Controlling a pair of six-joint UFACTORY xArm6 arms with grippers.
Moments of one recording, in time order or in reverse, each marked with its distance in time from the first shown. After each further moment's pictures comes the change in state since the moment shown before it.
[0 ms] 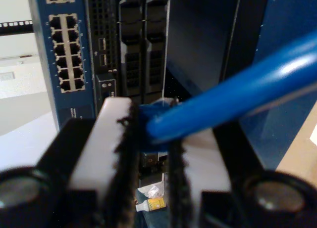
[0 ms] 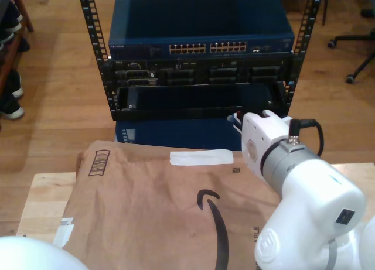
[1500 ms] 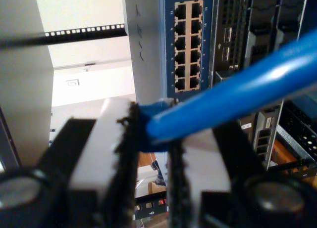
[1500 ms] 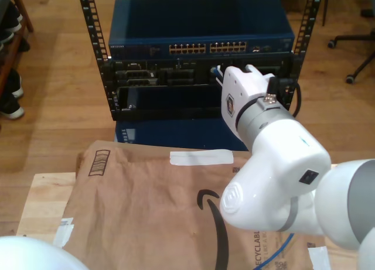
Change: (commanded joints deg) left arm 0.1 0.0 0.0 0.1 0.0 0.0; right arm -1.0 10.3 -14.9 0.0 -4.6 0.3
